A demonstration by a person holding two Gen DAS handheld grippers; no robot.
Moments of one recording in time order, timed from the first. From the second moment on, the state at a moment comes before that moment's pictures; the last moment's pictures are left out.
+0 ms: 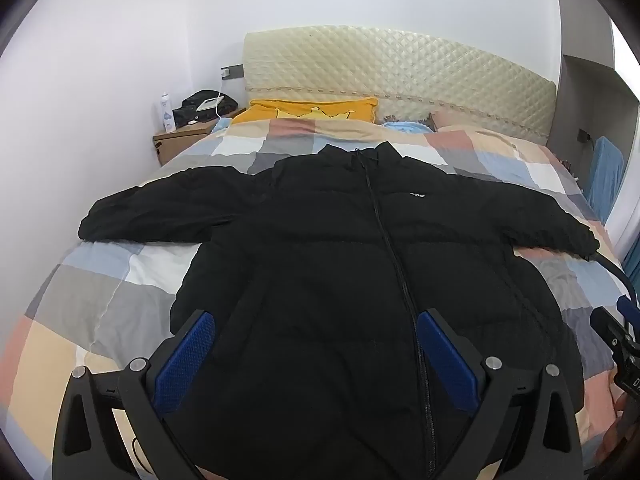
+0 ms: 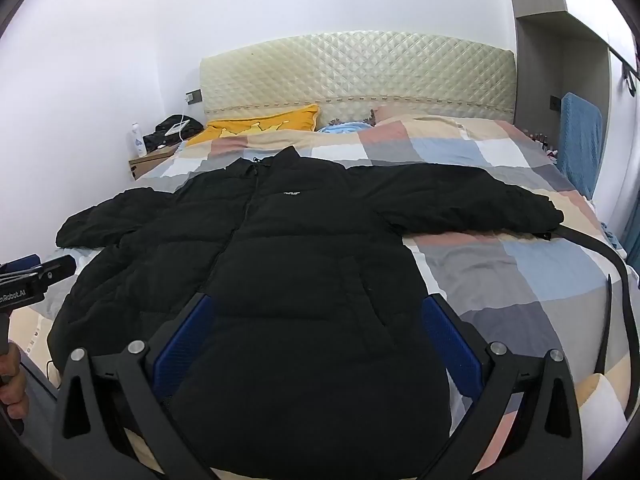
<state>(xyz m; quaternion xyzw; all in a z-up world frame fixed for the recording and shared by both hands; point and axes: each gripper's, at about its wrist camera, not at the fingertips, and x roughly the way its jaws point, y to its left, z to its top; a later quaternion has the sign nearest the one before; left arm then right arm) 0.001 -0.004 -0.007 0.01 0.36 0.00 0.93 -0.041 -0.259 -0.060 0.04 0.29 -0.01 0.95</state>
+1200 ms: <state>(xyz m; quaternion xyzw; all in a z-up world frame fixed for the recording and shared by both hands) 0.006 -0.005 -0.017 0.01 0.38 0.00 0.93 -0.038 -0.259 -0.065 0.04 0.30 -0.01 0.95</state>
